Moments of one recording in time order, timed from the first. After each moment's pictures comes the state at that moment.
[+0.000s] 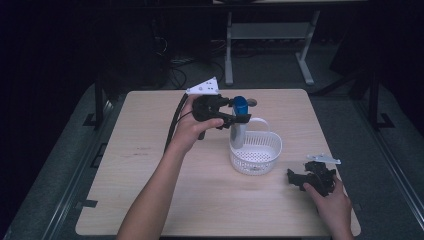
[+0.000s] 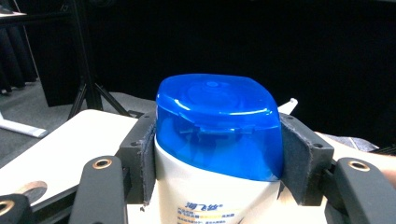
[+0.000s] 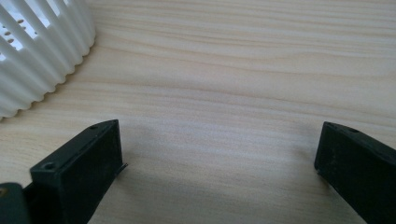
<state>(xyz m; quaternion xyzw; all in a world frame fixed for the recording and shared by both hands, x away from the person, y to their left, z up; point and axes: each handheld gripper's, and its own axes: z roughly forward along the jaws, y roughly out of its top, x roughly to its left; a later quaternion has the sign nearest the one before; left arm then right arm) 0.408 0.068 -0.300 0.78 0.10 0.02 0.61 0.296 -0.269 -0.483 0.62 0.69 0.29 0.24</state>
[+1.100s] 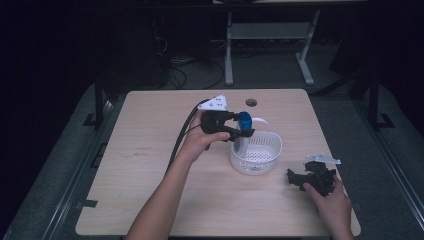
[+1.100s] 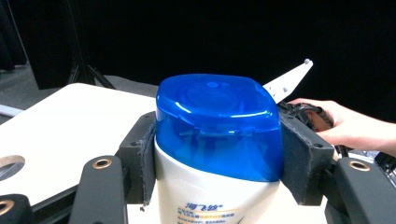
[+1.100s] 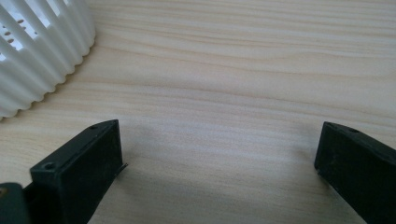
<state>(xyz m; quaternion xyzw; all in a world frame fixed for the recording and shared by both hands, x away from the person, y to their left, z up) 0.408 0.054 -0.350 0.80 0.11 0.01 0.59 0.296 -0.269 -0.483 0.62 0.69 0.29 0.24</state>
